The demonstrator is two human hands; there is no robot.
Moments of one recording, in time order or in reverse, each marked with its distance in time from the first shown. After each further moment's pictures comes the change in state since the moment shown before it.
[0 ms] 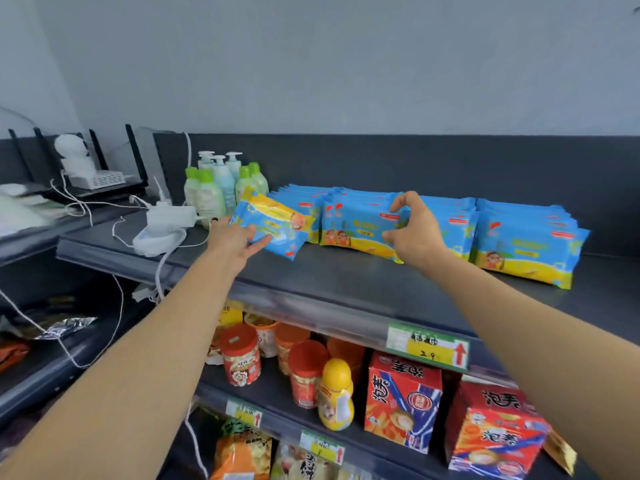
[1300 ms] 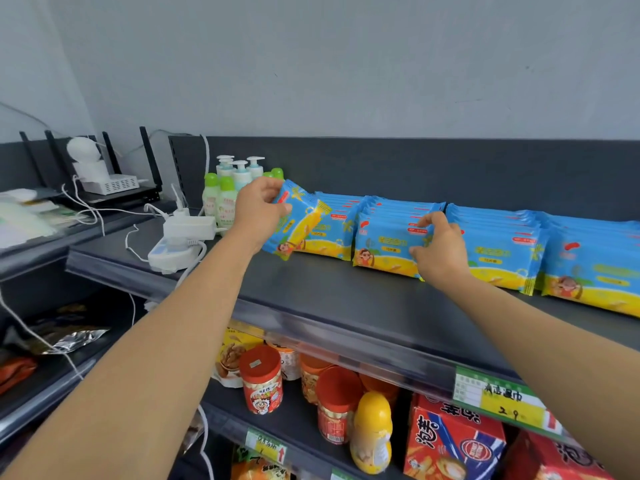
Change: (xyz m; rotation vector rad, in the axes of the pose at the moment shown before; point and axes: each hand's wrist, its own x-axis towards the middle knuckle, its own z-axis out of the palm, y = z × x) left_hand 0.061 0.035 0.006 0.563 -0.084 0.494; right_hand 0.046 0.014 0.056 -0.214 0.120 0.029
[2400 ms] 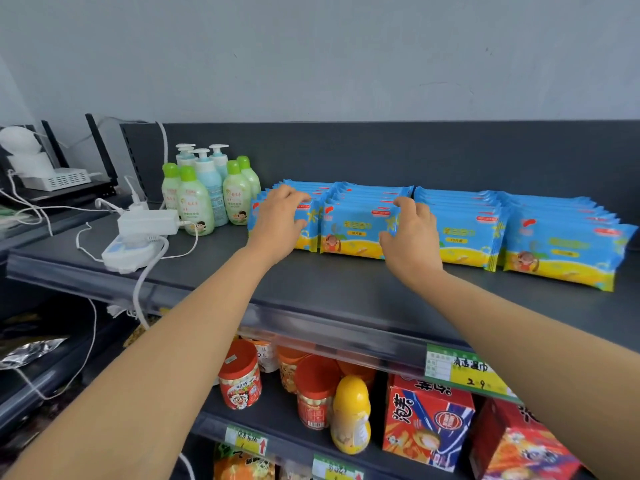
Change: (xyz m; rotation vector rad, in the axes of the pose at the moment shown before) left_hand -0.025 -0.017 0.057 0.704 -0.257 0.390; right_hand -0.026 -0.008 -0.003 -0.199 0.114 -0.112
